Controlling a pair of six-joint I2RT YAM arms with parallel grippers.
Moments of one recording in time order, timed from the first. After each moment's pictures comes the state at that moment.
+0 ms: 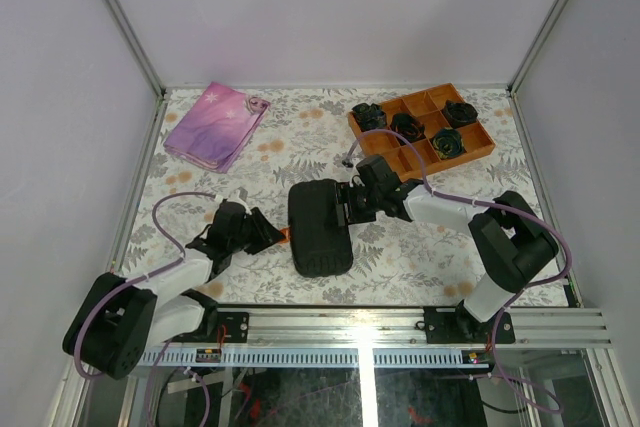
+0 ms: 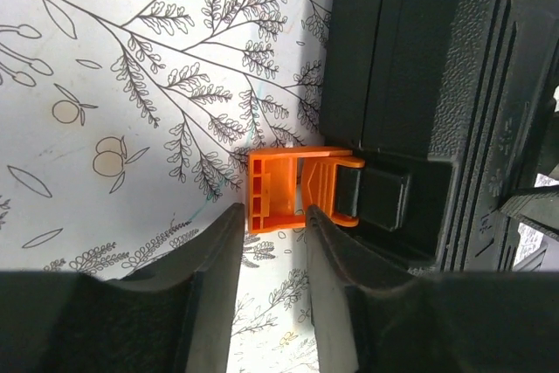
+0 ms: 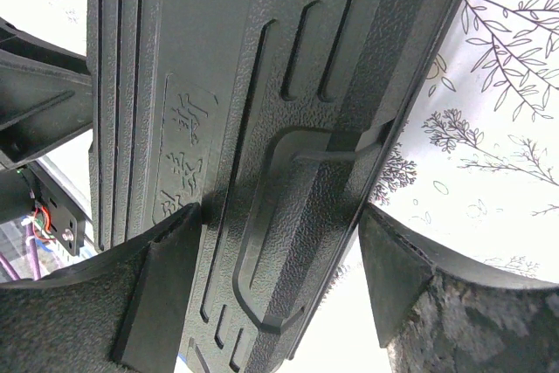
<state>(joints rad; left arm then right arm) -0.39 1.10 0.24 0.14 0.19 -0.87 0.67 1.66 0.91 -0.15 -0.34 0.51</state>
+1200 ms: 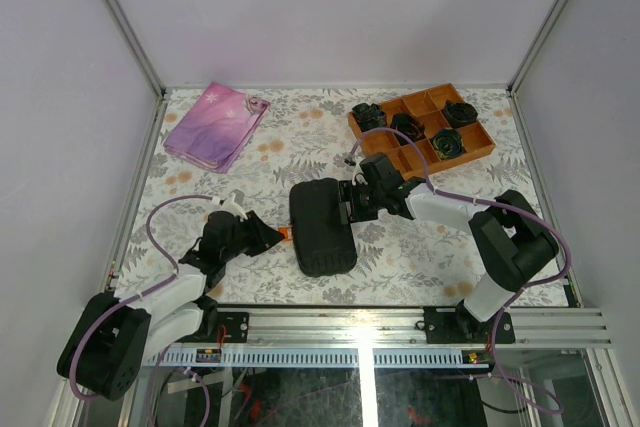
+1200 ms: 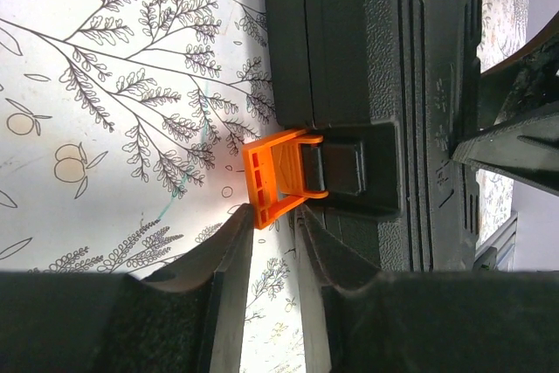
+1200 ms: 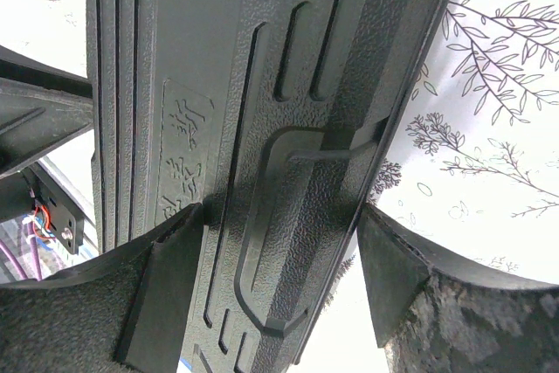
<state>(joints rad) -0.37 0.99 0.12 0.33 0.29 -0.84 0.65 1.66 0.91 -0.14 -0.37 0.49</state>
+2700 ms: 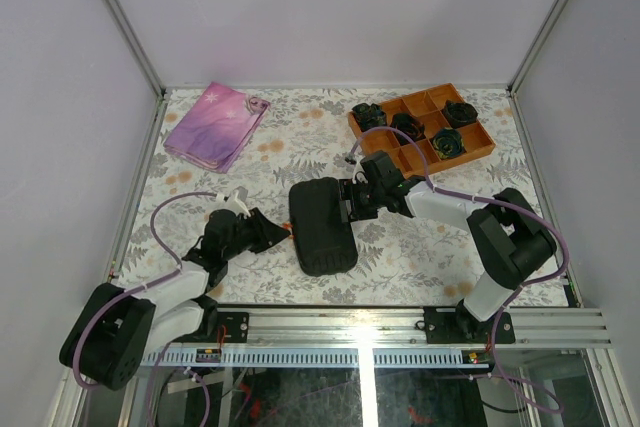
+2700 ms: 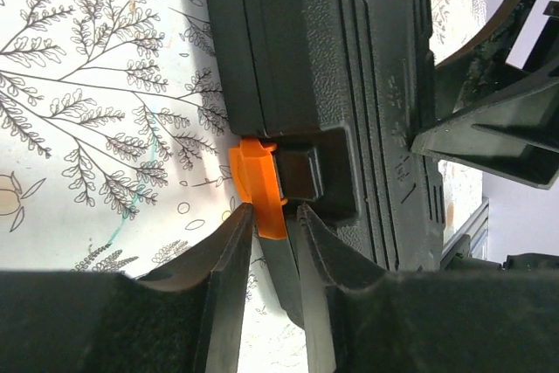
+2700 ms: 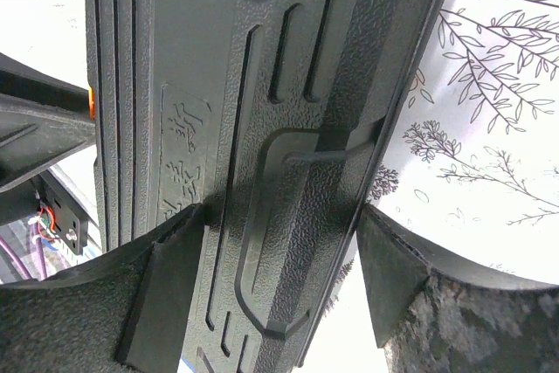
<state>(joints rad) -0.38 1.04 0.12 0.45 0.34 -0.86 0.64 1.68 0.92 -0.14 -0.39 0.49</state>
